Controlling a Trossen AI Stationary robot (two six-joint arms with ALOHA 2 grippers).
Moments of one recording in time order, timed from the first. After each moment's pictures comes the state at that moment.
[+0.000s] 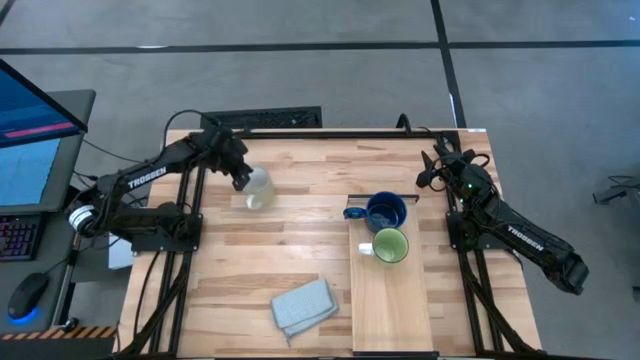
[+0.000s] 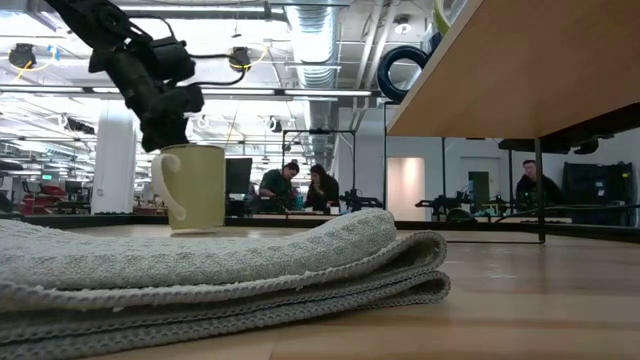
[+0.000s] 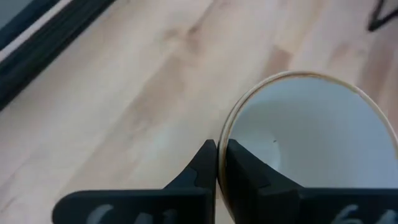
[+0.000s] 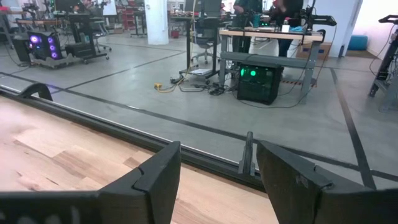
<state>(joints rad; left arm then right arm) 0.86 1.10 0.69 -0.53 0.31 0.15 -0.78 0.19 0.00 0.06 0.29 -0.02</state>
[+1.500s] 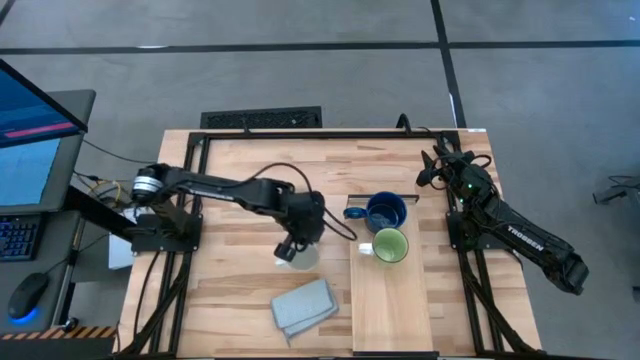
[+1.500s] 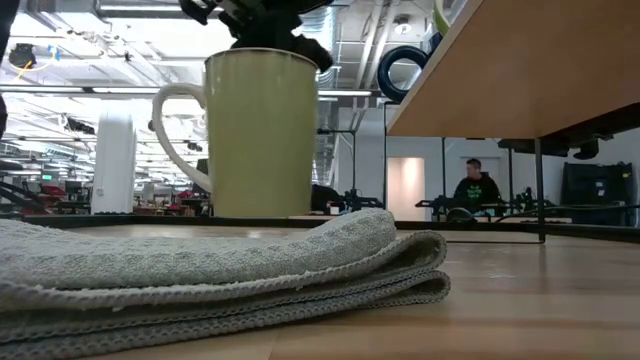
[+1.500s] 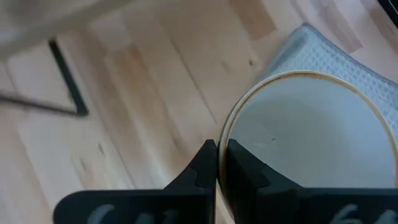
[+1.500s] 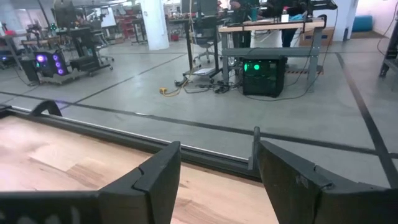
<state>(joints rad) -0.06 1.73 1.44 -0.78 0.20 0.37 -0.78 0.18 0.00 0.06 0.29 0.09</state>
